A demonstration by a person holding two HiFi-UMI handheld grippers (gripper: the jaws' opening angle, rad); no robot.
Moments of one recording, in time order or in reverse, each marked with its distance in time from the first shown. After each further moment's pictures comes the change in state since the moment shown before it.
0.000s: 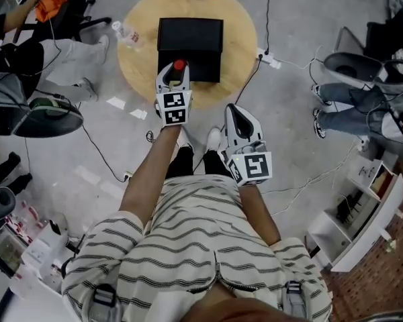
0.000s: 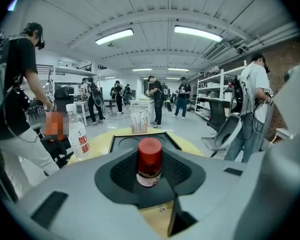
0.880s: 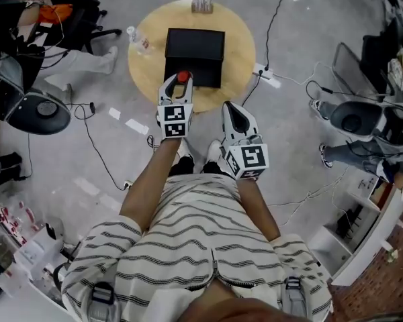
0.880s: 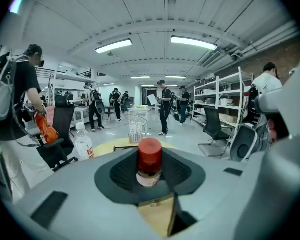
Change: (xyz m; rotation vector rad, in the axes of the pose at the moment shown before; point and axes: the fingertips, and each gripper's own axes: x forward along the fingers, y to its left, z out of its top) left arm -0.074 -0.012 0.039 0.007 -0.085 -0.016; right arm -0.008 0.020 0.017 0.003 -0.013 0.039
